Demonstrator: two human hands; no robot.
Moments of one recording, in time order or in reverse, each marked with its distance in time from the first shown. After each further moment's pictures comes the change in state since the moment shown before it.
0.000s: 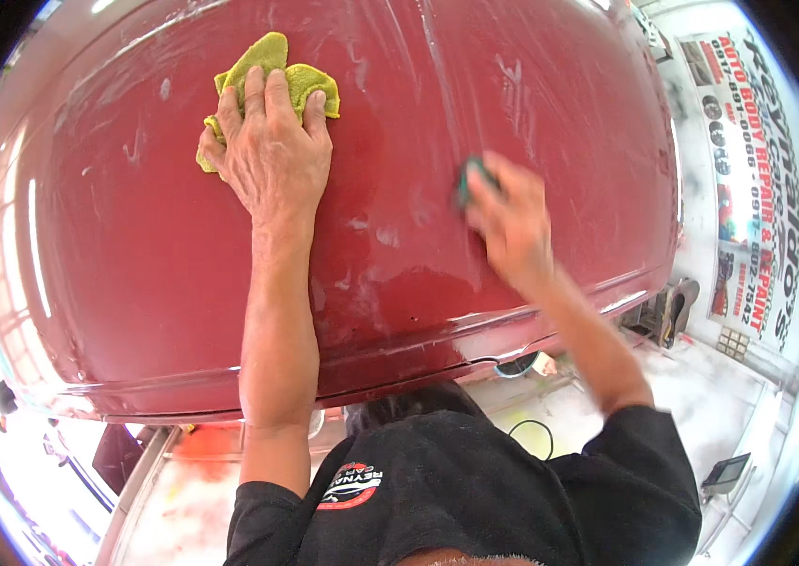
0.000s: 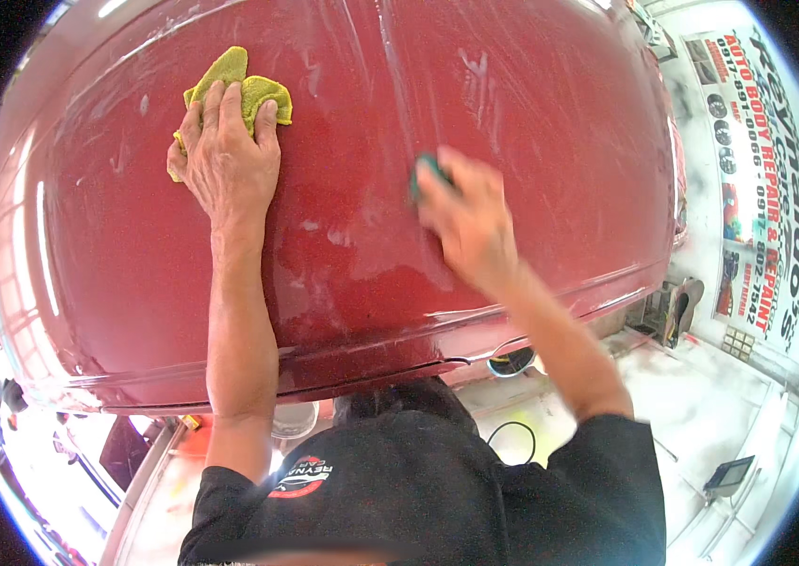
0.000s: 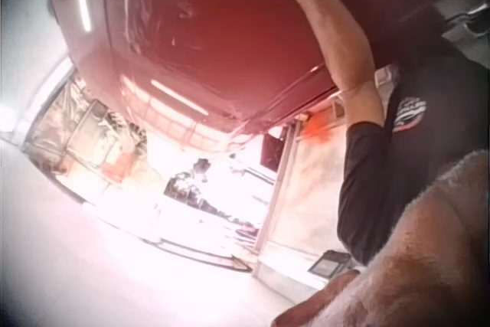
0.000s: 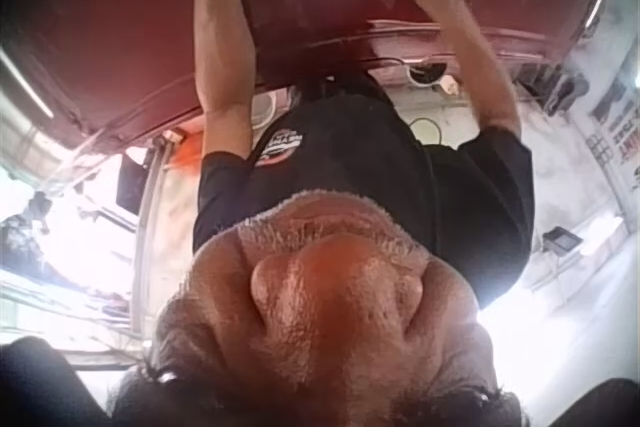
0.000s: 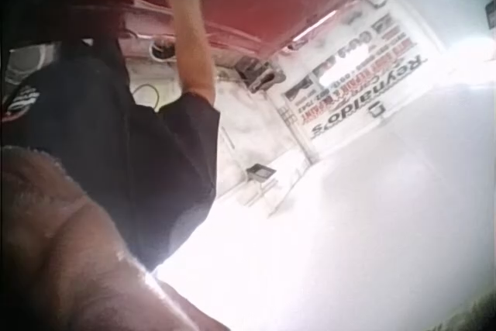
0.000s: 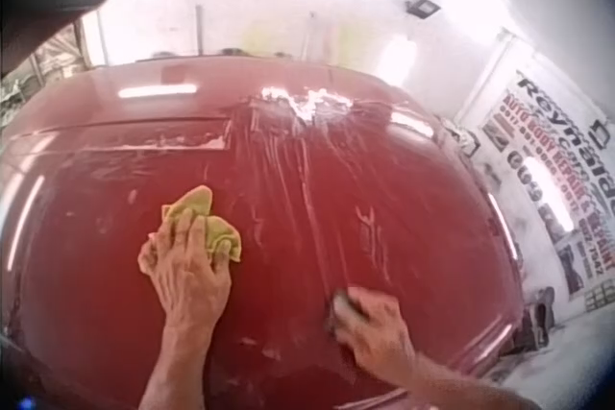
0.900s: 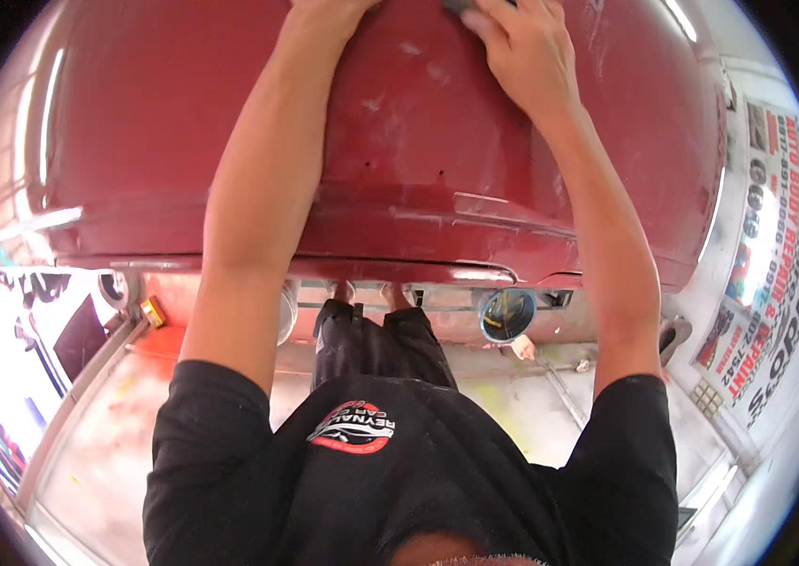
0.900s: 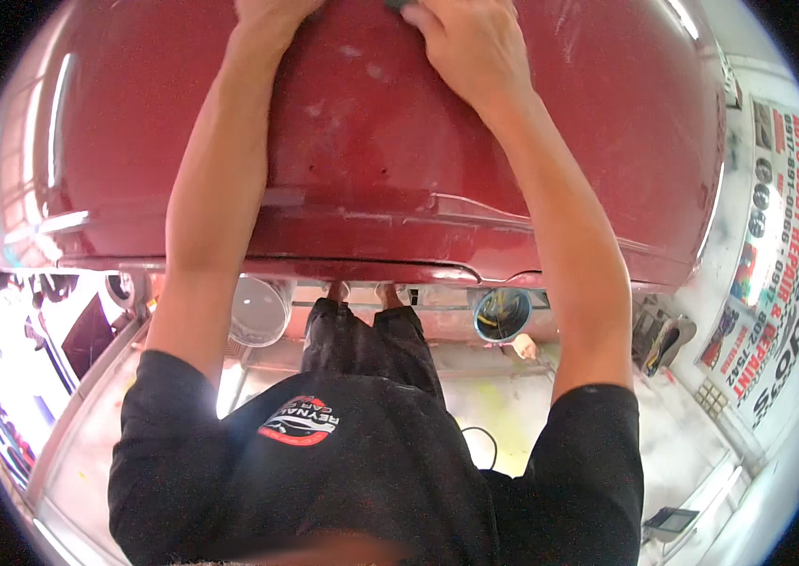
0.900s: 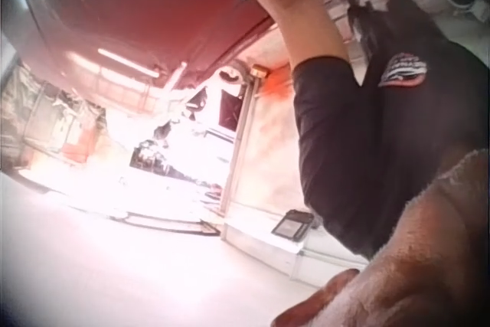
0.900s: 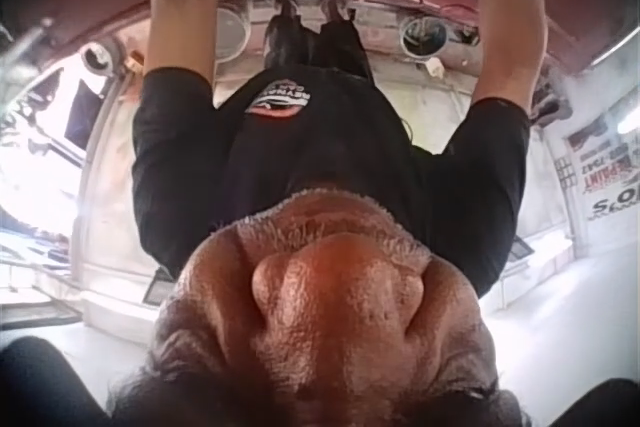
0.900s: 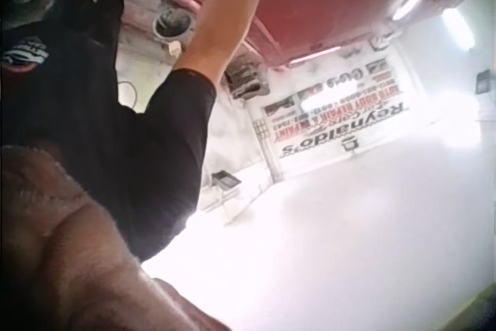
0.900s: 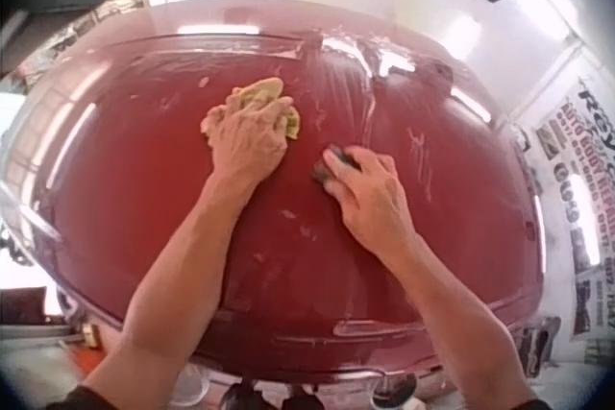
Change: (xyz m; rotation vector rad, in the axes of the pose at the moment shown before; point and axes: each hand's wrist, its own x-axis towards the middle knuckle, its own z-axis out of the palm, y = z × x) left_hand 0.008 -0.003 0.004 -0.120 0.163 0.109; right_hand 0.082 -0.033 0.033 -0.055 -0.079 -0.011
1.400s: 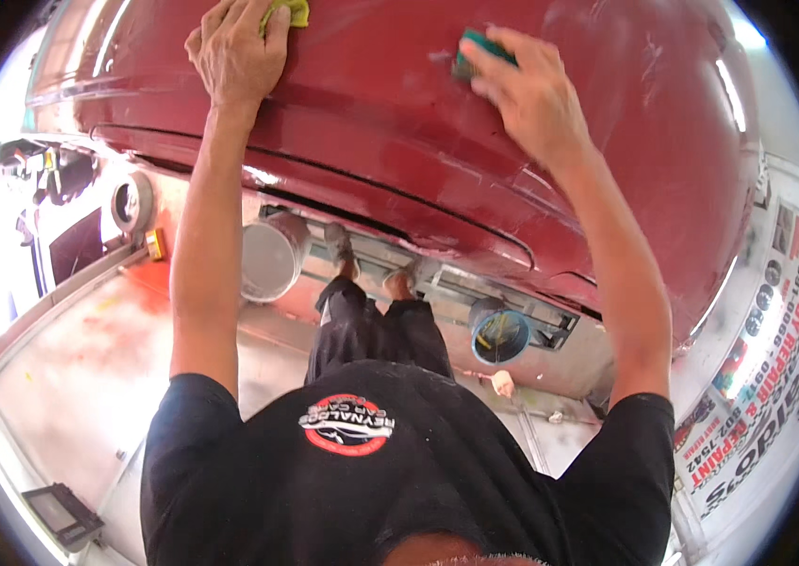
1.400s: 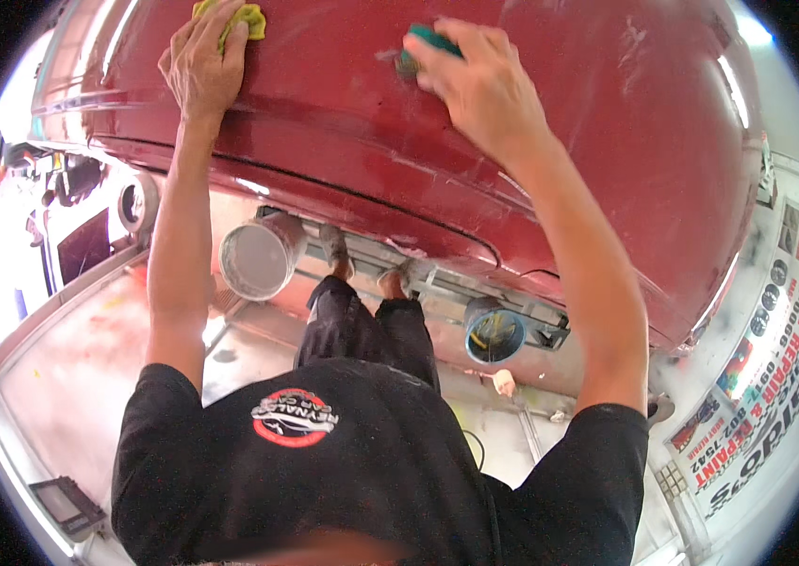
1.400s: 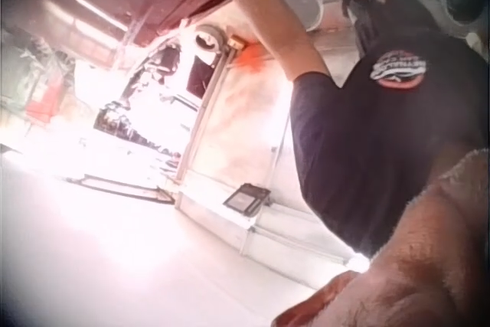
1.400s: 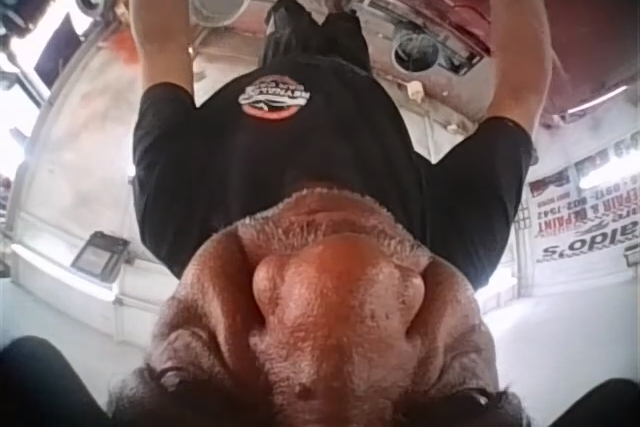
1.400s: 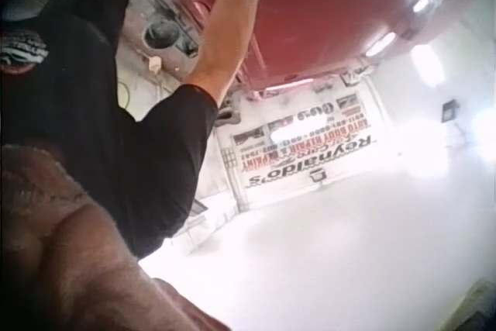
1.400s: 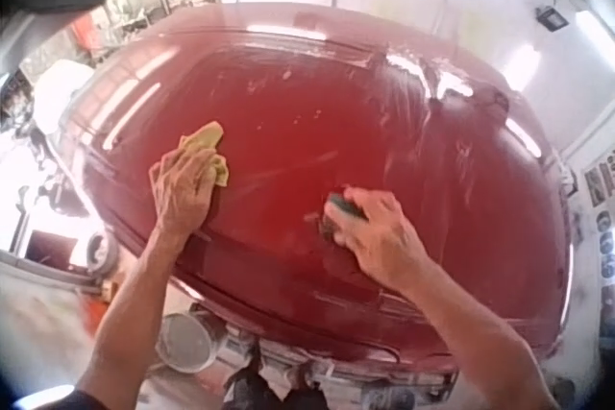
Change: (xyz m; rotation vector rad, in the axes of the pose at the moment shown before) left_hand -0.138 -0.118 -0.165 0.170 -0.054 -0.195; right_hand -0.037 -0.046 0.000 0.254 -0.026 -0.463
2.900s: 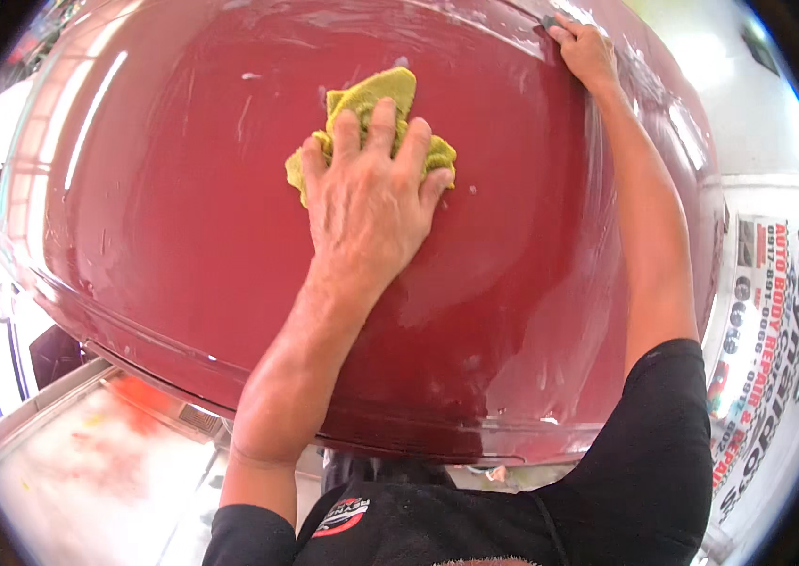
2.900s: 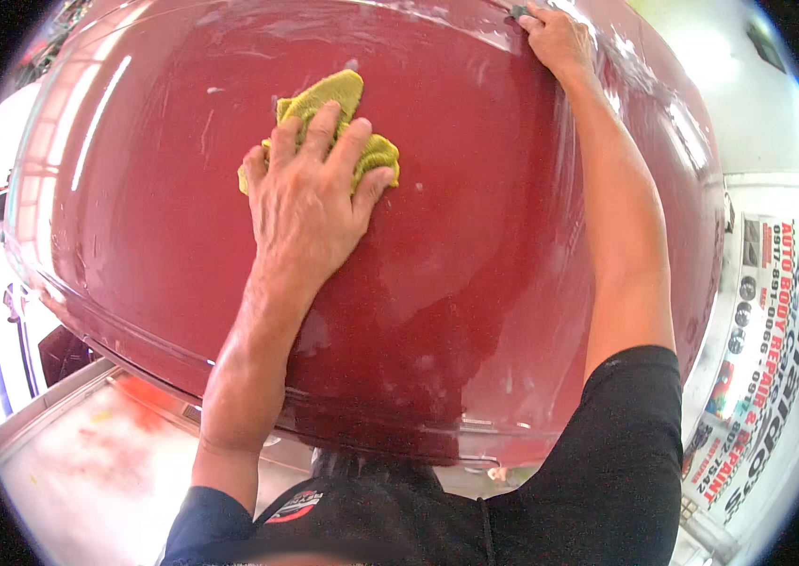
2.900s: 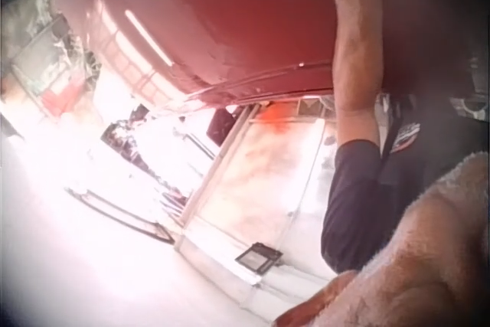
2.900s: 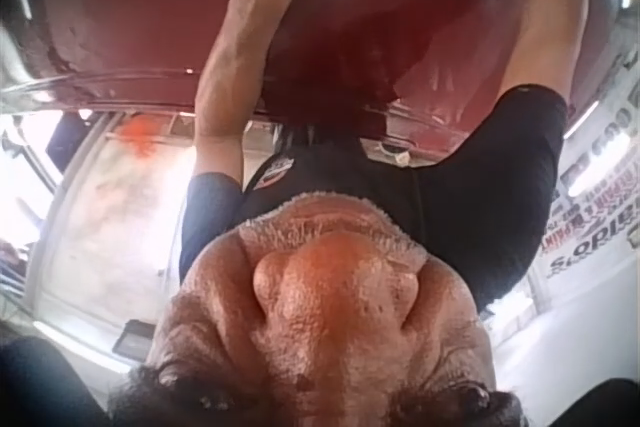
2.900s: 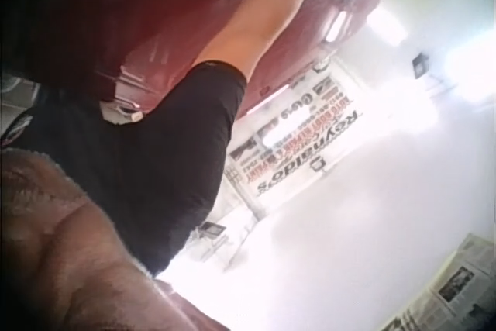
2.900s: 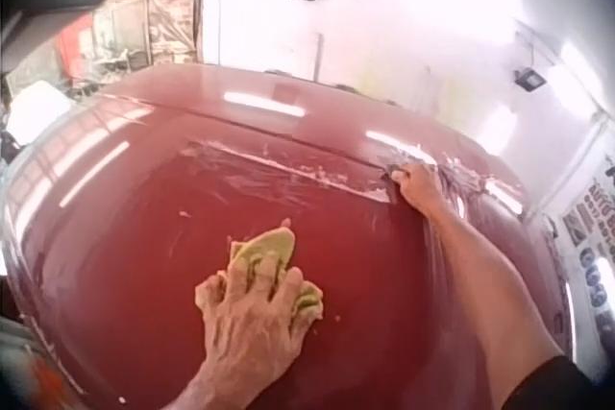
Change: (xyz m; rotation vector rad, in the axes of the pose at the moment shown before) left_hand 0.119 0.082 0.075 -0.092 -0.263 0.004; right_hand 0.241 0.370 0.028 -0.405 0.038 0.438
